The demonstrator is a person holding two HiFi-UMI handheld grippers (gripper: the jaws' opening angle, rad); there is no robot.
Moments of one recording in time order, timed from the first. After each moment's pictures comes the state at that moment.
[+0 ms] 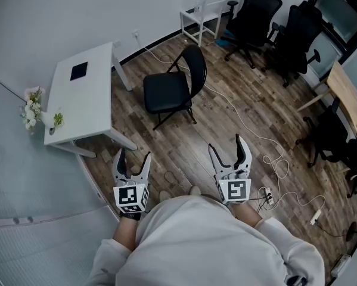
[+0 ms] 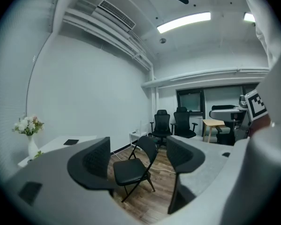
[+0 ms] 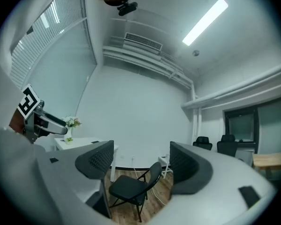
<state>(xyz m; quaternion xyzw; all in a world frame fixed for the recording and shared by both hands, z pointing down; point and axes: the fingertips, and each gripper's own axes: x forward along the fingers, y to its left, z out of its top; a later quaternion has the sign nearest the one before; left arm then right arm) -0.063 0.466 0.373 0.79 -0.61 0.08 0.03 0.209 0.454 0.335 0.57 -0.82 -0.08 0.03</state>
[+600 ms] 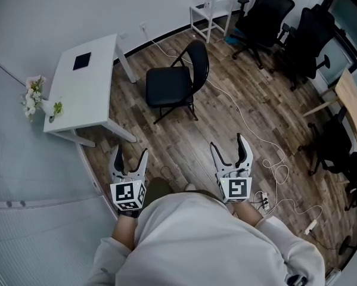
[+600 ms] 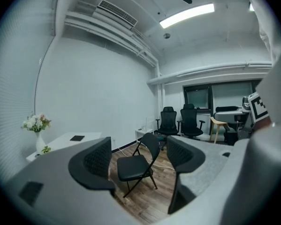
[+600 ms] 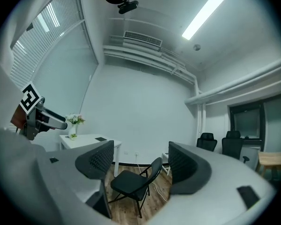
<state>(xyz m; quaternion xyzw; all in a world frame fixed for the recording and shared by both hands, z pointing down) -0.025 0.463 0.384 0.75 -0.65 0.10 0.05 0.263 0.430 0.358 0.54 -0.84 -0.07 0.04</state>
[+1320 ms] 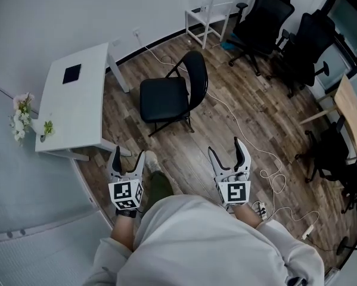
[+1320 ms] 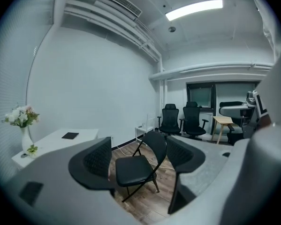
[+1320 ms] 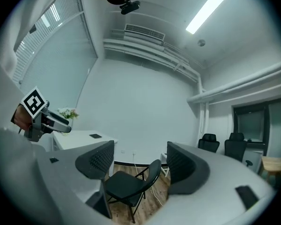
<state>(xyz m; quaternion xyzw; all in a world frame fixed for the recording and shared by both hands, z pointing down) -0.055 0.331 0.425 0.75 -0.64 0.10 0.07 0.242 0.315 0.377 0.54 -0.83 -0.07 0.08</state>
